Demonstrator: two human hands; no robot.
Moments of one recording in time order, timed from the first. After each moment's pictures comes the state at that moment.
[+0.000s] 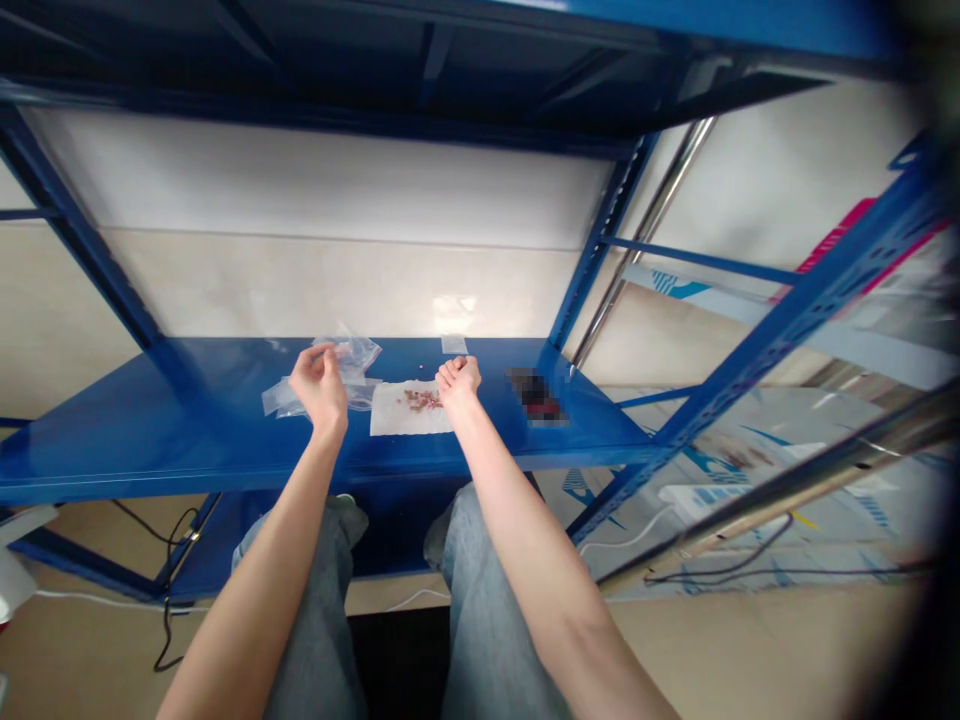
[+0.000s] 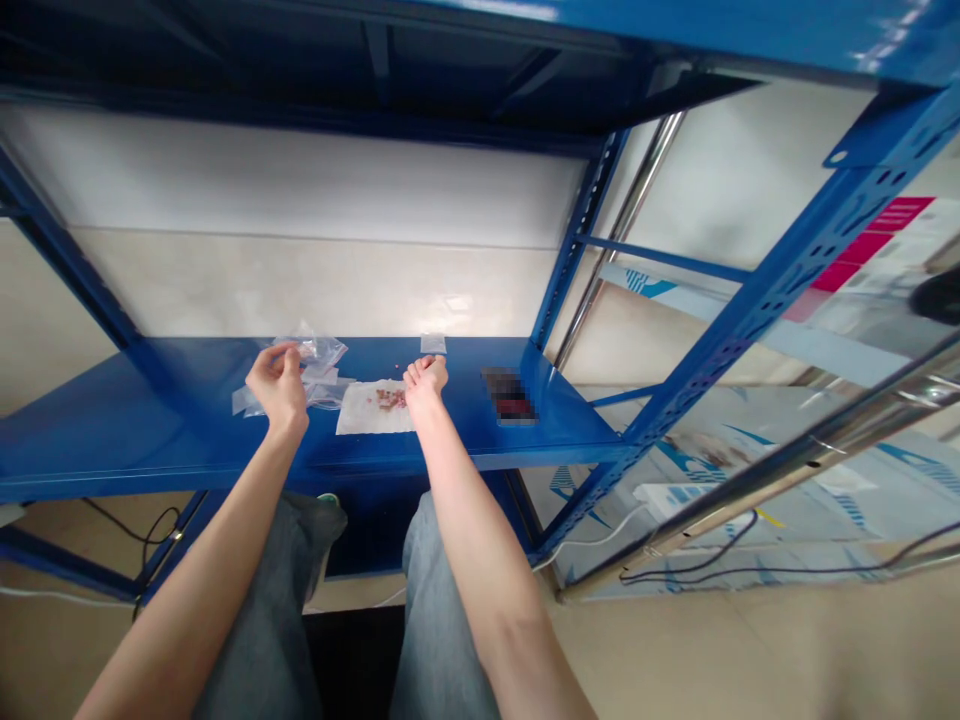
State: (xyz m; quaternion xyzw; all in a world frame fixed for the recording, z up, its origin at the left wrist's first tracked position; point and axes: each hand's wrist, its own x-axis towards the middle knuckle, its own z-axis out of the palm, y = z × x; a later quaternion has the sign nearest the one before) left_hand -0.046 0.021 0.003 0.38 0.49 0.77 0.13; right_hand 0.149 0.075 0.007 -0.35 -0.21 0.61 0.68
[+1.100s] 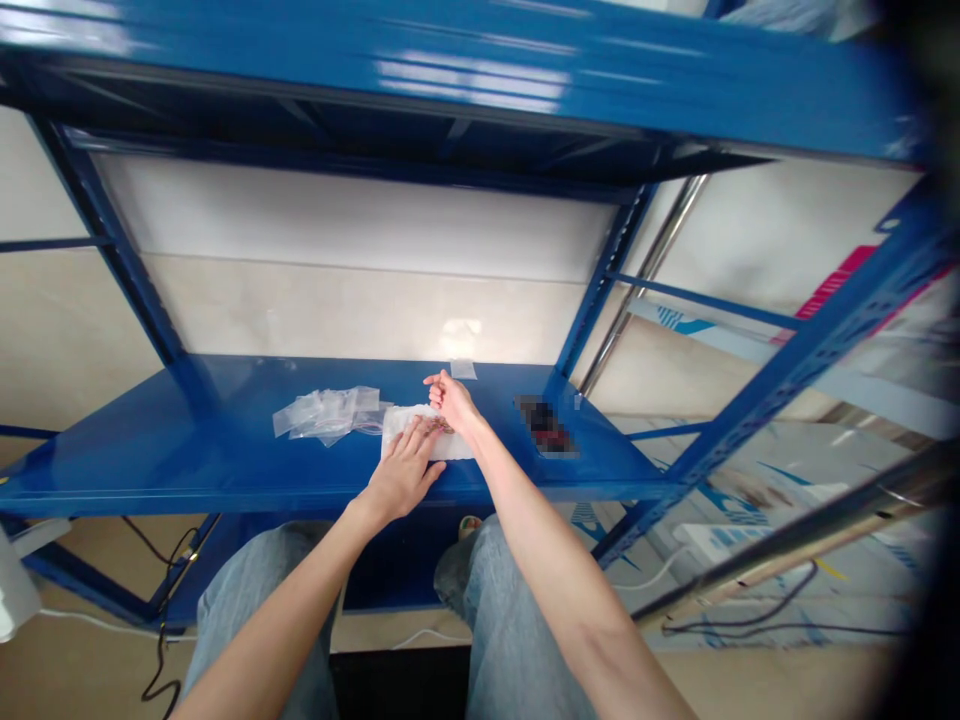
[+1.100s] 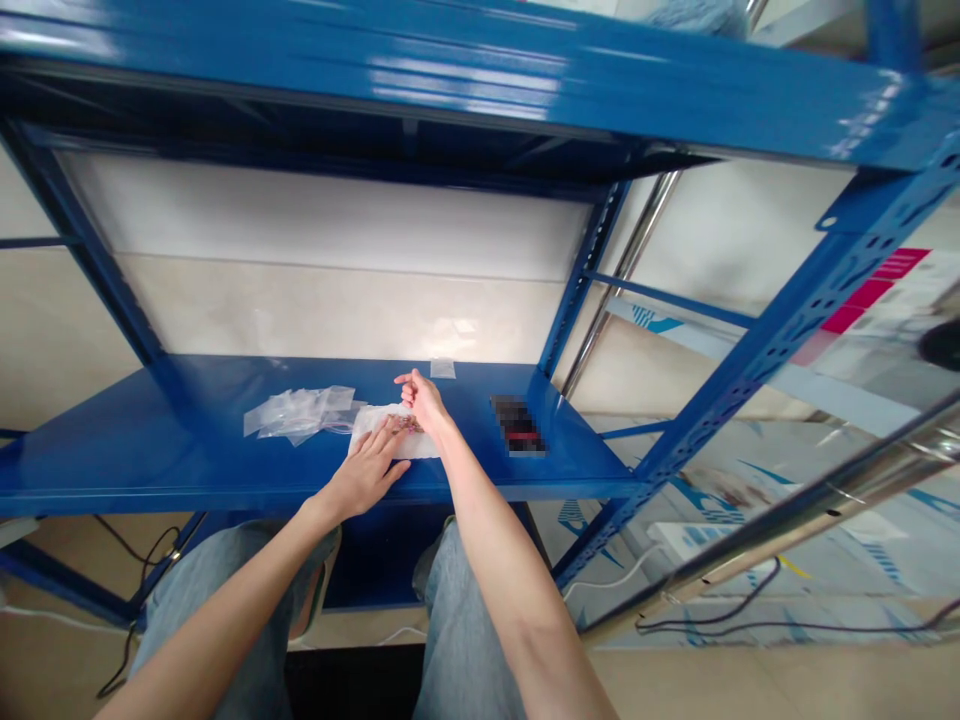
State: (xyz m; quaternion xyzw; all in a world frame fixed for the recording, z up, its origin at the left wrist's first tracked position) left_hand 0.013 -0.038 -0.056 0.83 0.50 0.24 0.03; right_hand 0.143 0.106 -0.016 -0.28 -0.45 0.66 0.53
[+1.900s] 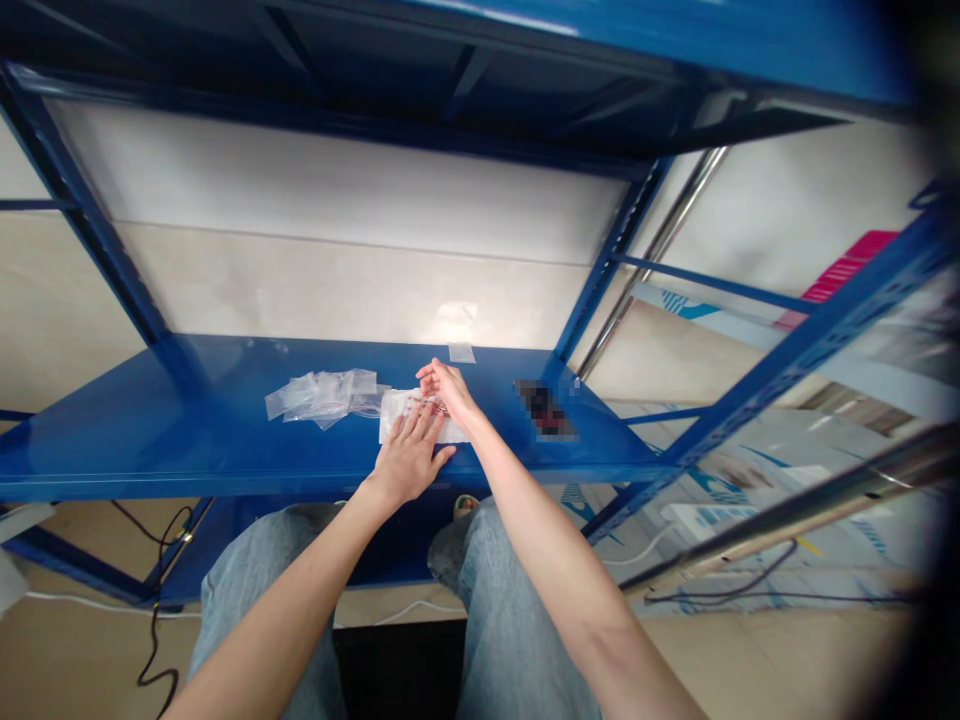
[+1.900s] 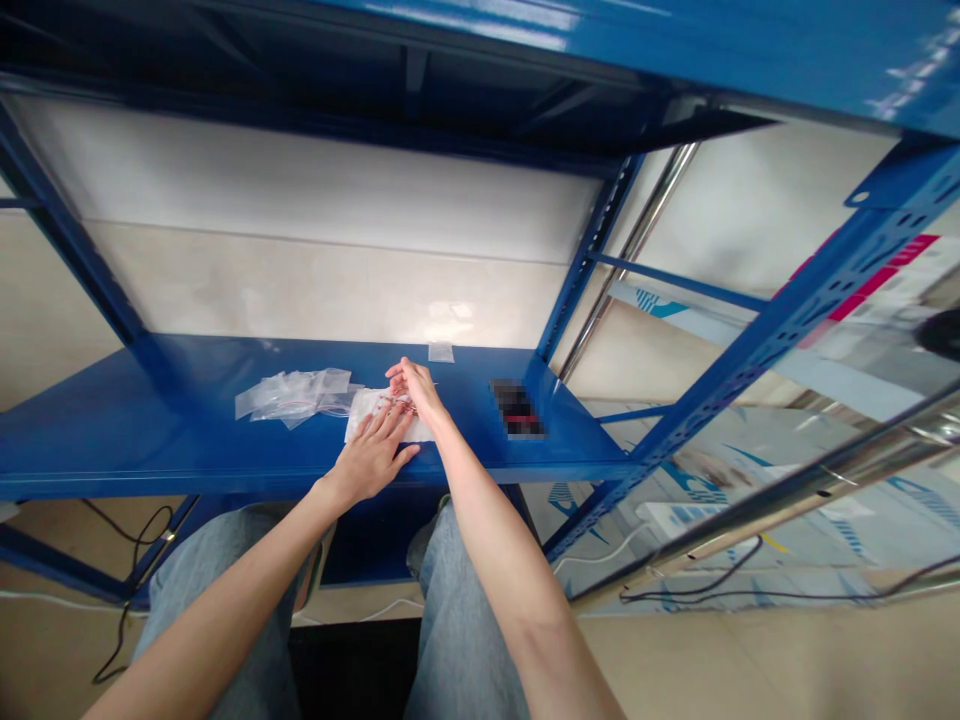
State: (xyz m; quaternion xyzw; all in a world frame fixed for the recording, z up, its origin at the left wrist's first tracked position) left_hand 0.028 -0.039 -0.056 0.82 0.53 0.19 -0.05; right_hand 0.141 0.097 -0.031 -0.32 -0.59 0.53 0.52
